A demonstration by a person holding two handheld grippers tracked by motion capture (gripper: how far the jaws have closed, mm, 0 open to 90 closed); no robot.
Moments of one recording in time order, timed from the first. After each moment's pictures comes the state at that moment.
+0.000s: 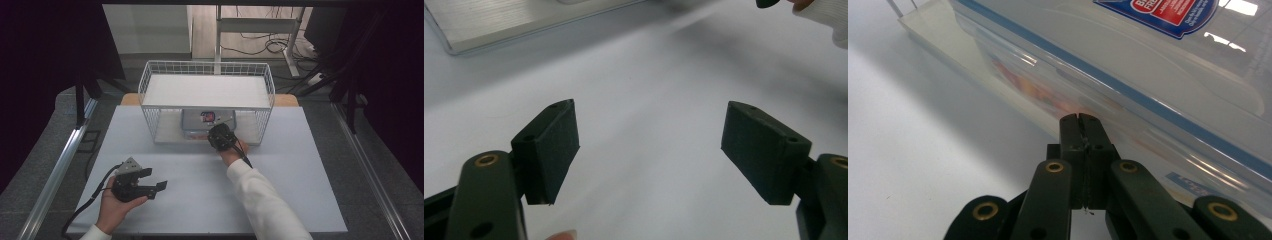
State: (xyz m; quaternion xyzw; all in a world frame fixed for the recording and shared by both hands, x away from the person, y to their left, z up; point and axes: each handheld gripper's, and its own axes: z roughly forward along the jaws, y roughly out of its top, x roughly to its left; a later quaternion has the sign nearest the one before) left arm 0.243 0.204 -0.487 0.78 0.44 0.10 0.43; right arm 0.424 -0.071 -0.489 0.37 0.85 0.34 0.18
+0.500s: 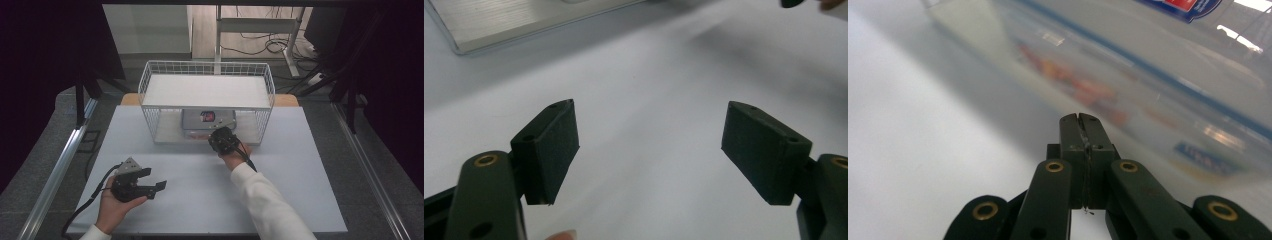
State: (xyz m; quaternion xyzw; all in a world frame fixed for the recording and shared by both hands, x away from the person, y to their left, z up) left arm 0.243 0.205 -0.487 0.78 0.45 0.11 0.43; right arm 0.408 -0.079 -0.483 0.36 0.85 0.34 0.17
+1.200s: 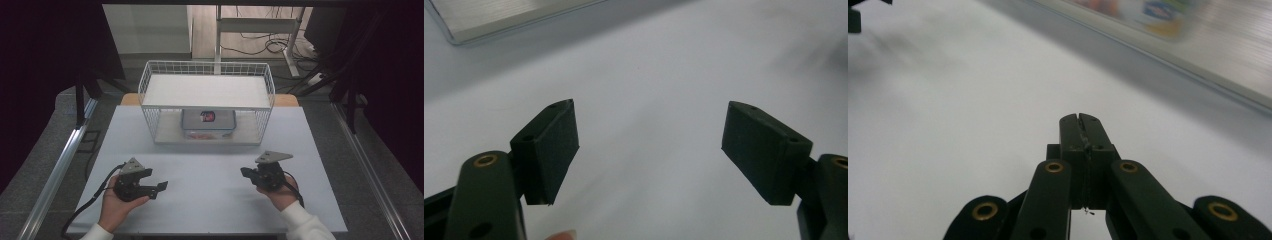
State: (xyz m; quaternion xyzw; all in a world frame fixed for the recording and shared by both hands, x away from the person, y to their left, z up) left arm 0.248 0.200 -0.493 0.79 0.45 0.11 0.41; right arm 0.301 -0.206 -0.467 0.34 0.84 0.40 0.12
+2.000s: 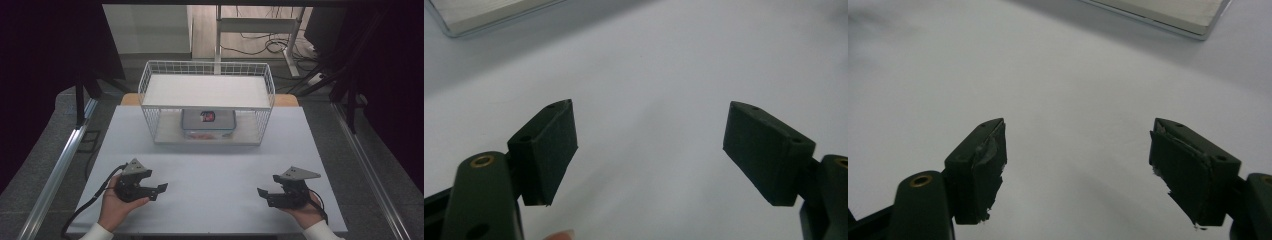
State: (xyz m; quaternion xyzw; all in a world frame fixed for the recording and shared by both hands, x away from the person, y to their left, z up) left arm 0.248 0.200 -0.496 0.80 0.44 0.11 0.39; right arm 0.267 -0.264 -0.480 0.38 0.82 0.39 0.14
